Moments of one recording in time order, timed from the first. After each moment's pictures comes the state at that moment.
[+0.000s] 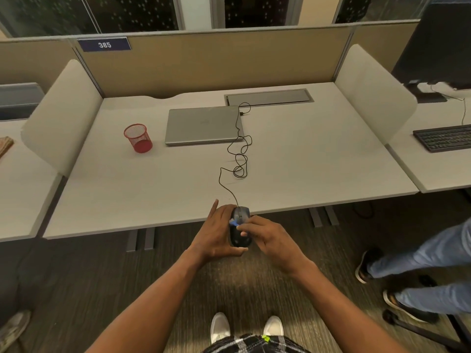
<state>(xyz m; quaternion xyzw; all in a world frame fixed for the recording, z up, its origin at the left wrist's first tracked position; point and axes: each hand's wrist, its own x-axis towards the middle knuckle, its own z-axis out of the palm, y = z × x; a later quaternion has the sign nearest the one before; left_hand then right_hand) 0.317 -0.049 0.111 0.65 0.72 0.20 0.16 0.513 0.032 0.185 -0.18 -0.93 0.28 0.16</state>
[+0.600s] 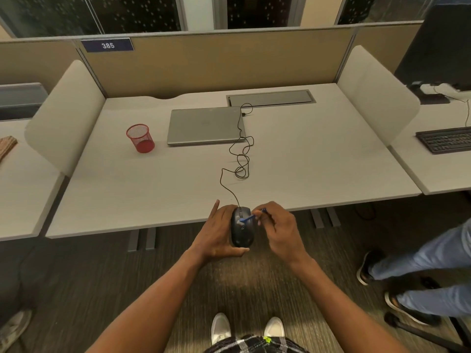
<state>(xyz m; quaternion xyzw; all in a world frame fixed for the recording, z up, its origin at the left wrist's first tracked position) 0.316 -0.051 0.116 0.64 0.72 0.22 0.17 0.506 0.044 0.188 -0.30 -0.82 0.39 0.30</state>
